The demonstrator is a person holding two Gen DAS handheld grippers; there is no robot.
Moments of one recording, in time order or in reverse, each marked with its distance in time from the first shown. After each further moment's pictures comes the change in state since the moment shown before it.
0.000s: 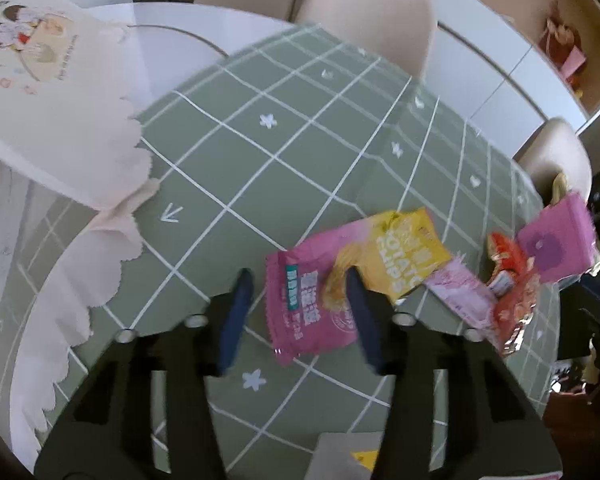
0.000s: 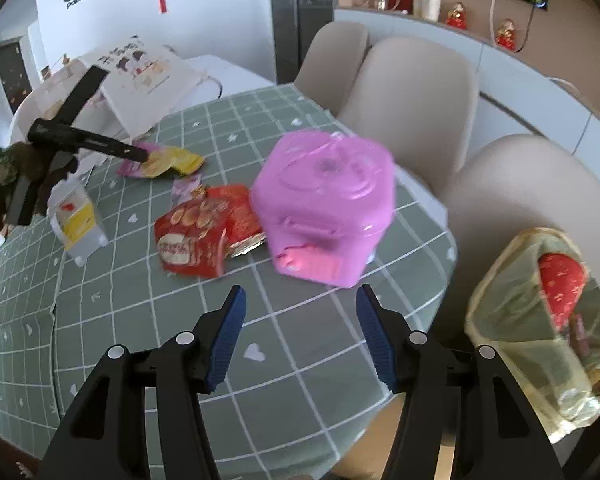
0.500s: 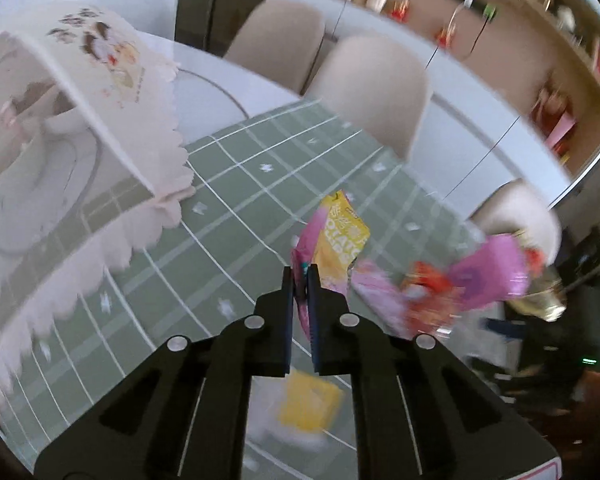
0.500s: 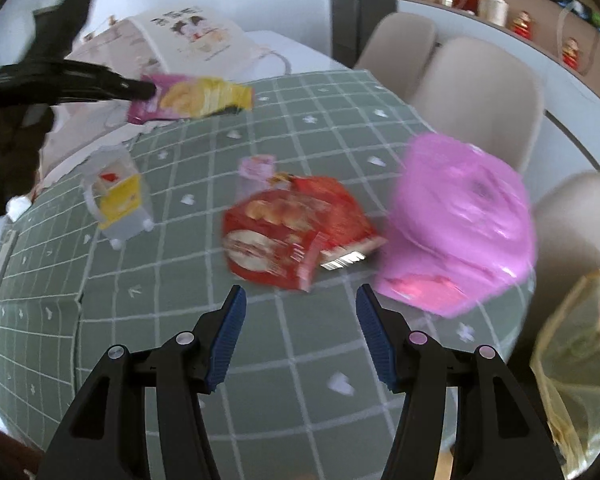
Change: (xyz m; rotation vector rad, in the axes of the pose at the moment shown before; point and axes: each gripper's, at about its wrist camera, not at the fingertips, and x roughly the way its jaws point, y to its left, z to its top) left arm -0.122 -0.030 -0.060 -0.188 -0.258 -0.040; right arm 0.033 0.067 0.022 -0.151 0.027 0.140
